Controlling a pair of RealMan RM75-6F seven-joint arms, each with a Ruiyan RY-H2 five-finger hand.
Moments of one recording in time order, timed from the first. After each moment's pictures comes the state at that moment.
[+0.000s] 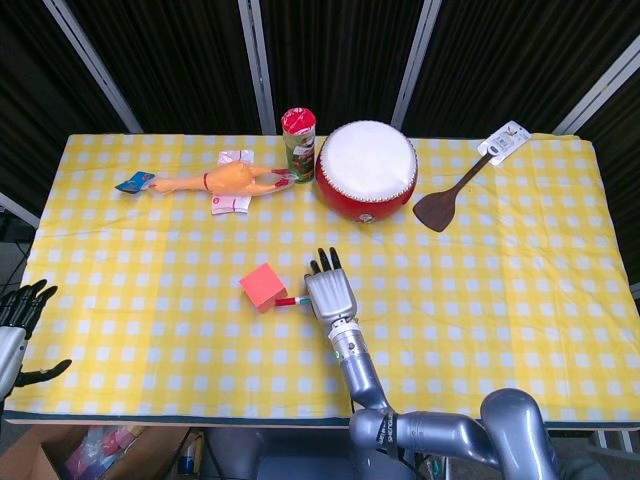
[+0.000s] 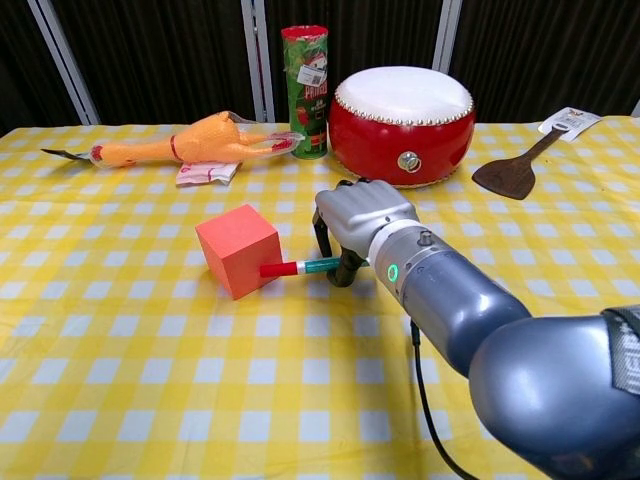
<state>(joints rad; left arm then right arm) -0.08 -1.04 0.01 -1.65 1.52 1.45 -0.04 0.93 -2.07 0.33 -1.26 -0.77 1.15 -0.92</state>
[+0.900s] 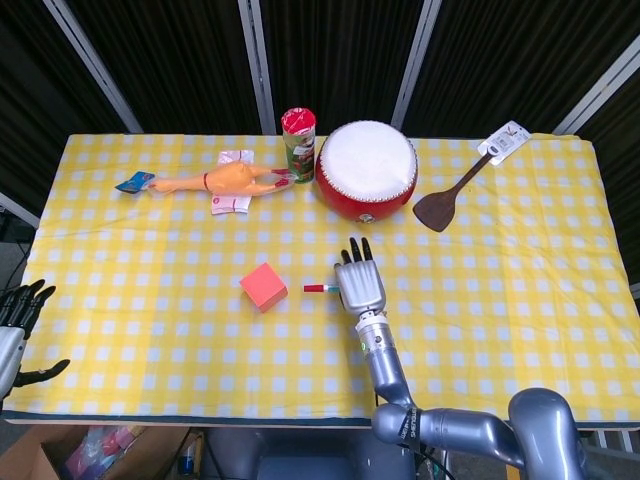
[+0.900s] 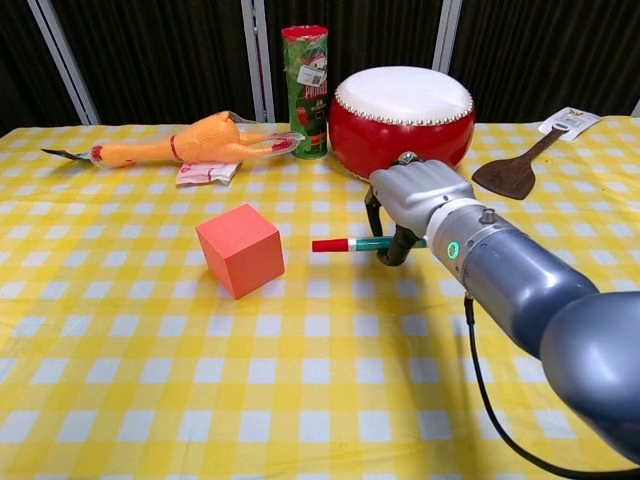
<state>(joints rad) -0.08 -1.04 0.01 -1.65 1.52 1.45 -0.03 0.85 -1.94 0.31 -1.34 -0.77 1.20 -0.93</state>
